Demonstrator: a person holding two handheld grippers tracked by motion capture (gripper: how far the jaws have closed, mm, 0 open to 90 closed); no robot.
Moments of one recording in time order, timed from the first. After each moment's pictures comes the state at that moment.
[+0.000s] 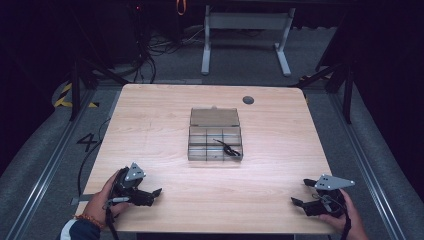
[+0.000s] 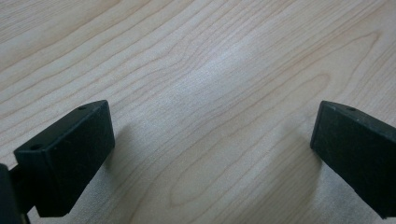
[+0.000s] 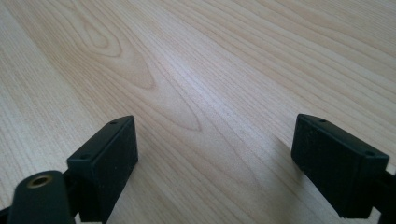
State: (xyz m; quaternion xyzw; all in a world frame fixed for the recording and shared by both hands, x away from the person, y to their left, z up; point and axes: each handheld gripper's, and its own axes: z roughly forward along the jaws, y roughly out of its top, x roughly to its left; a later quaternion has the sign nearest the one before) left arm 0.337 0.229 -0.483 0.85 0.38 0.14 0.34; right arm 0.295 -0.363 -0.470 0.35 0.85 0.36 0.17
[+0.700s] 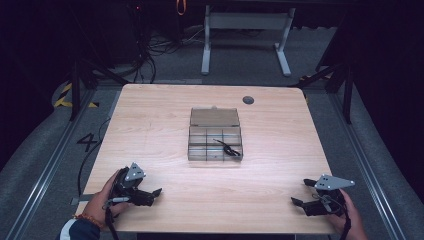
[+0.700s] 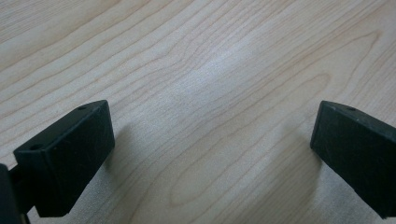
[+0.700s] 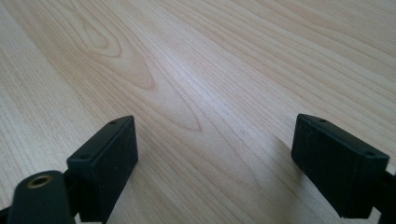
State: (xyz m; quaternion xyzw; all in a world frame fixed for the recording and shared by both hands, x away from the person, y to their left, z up) left arm 0.338 0.229 -0.483 0.85 0.38 0.14 0.34; right arm 0.295 -0.363 -0.470 0.35 0.85 0.36 0.17
